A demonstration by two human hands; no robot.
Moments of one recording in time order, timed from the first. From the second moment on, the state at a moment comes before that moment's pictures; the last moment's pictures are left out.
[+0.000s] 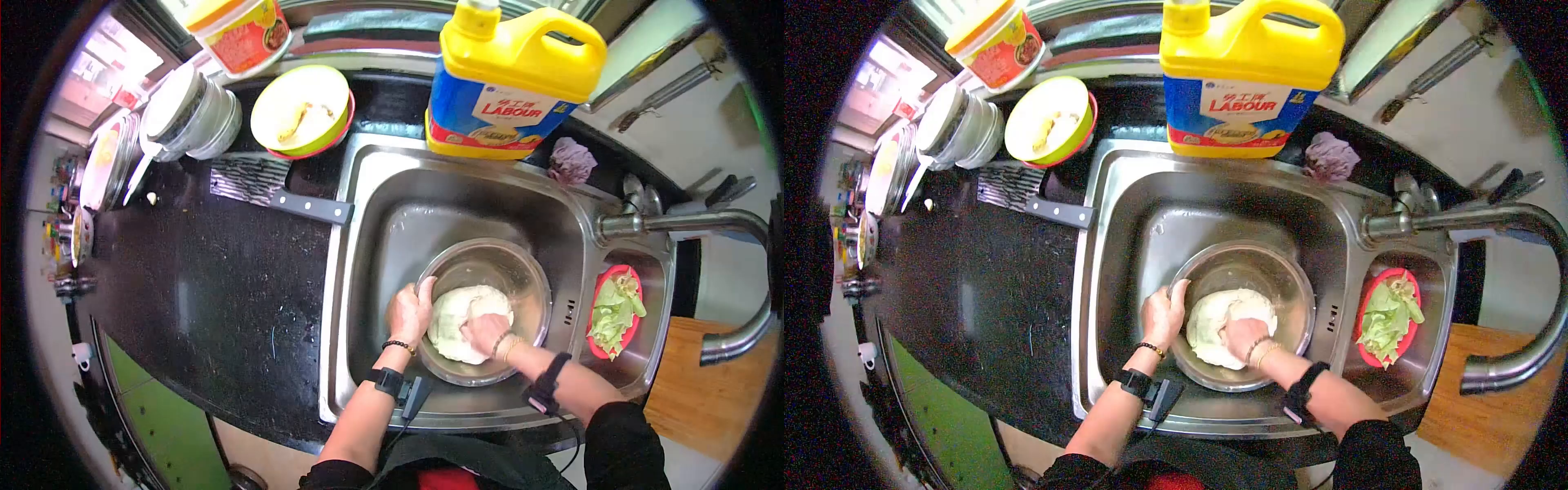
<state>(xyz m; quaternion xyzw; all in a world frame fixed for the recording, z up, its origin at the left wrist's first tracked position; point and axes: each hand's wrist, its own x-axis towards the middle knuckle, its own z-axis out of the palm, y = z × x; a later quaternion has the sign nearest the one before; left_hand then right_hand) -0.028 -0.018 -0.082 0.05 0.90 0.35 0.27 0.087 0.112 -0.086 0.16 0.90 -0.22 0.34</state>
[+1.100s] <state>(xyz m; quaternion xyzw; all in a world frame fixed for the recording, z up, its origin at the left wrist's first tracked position) -0.027 -0.022 -0.085 0.07 0.91 0.32 0.25 0.115 0.154 0.025 0.07 0.94 -0.20 0.25</state>
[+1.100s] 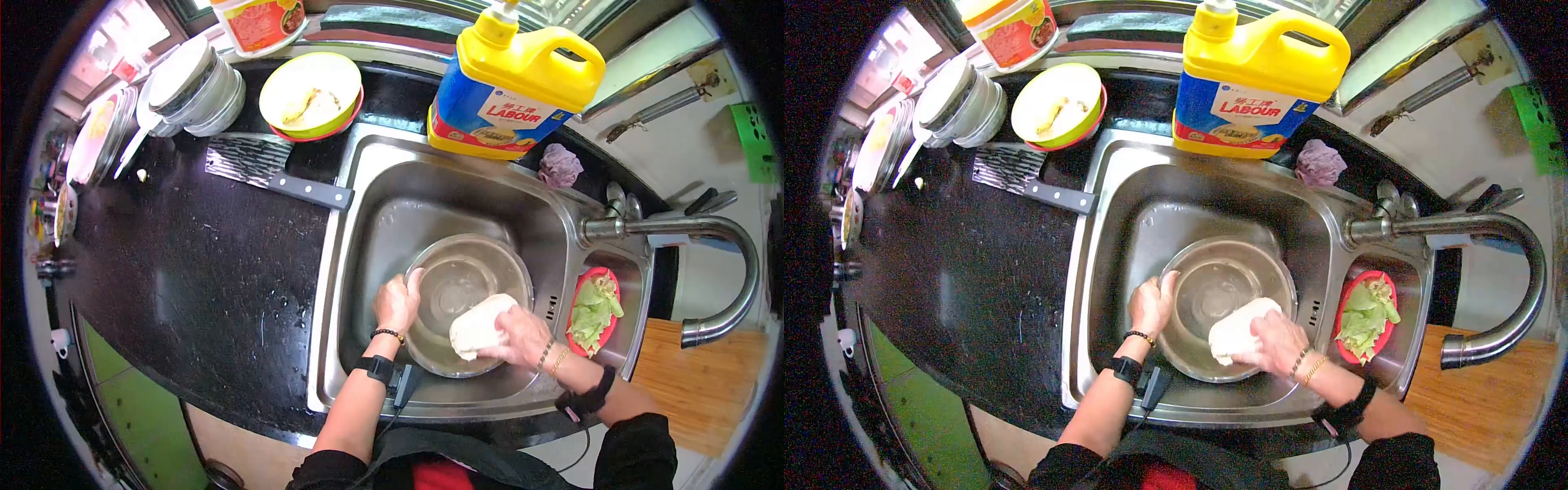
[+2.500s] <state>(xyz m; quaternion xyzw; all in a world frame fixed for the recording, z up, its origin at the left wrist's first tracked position) -0.031 -0.021 -0.086 0.05 0.90 0.34 0.27 0.043 0.080 -0.070 0.09 0.91 -0.15 0.38</state>
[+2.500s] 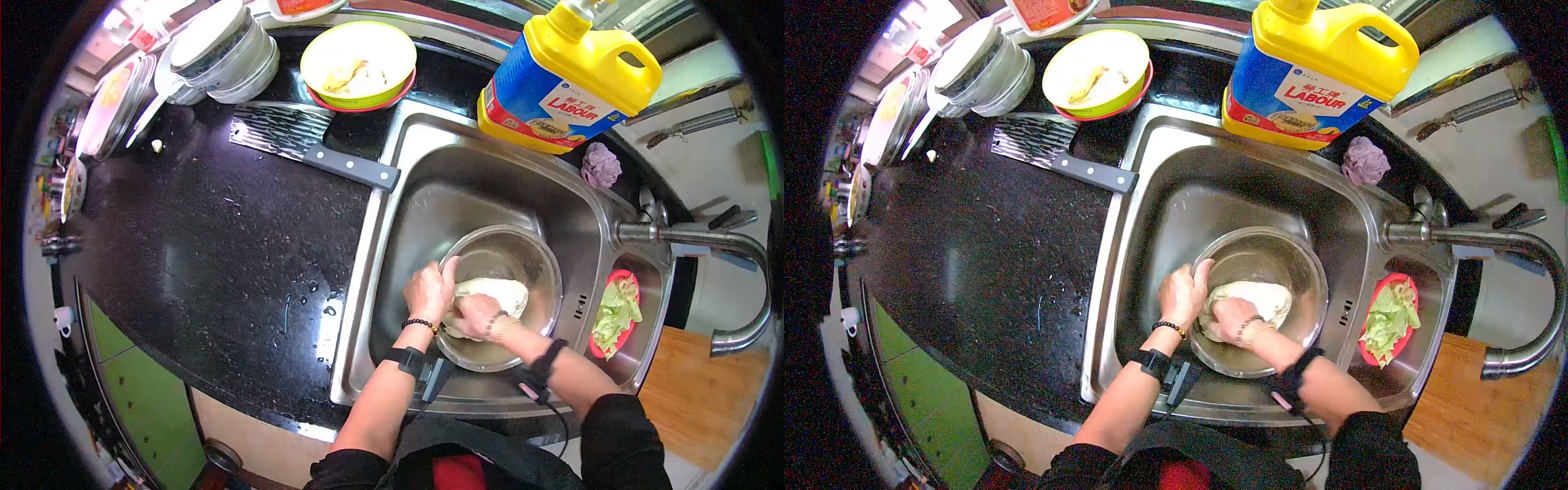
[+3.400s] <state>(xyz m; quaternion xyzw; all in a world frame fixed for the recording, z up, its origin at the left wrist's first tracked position) -0.025 -0.018 -0.087 0.02 0.91 0.33 0.26 0.106 0.093 -0.004 0.11 0.96 -0.25 0.07</state>
